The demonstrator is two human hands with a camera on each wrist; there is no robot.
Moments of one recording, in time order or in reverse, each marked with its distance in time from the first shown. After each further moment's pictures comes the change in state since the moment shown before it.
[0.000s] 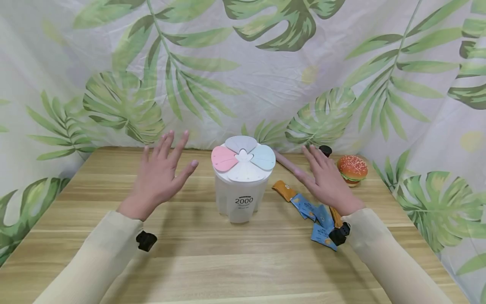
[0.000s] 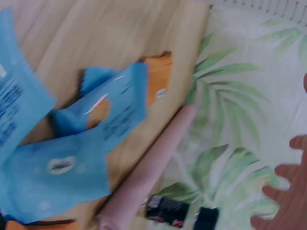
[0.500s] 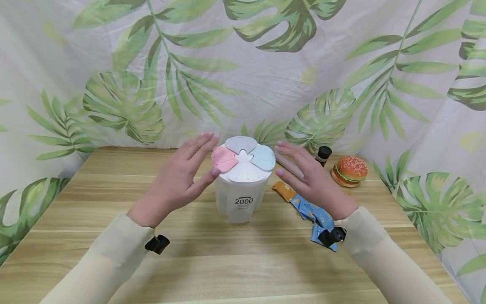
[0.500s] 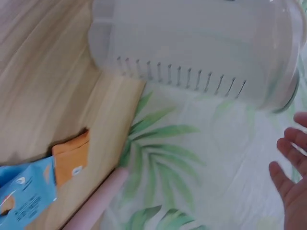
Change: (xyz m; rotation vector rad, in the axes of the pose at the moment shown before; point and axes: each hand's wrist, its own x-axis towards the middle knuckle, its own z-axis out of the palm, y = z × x) left_hand -0.001 0.054 -0.017 -0.228 0.192 0.388; right_hand -0.003 -0.067 -0.028 0.268 0.164 -0.397
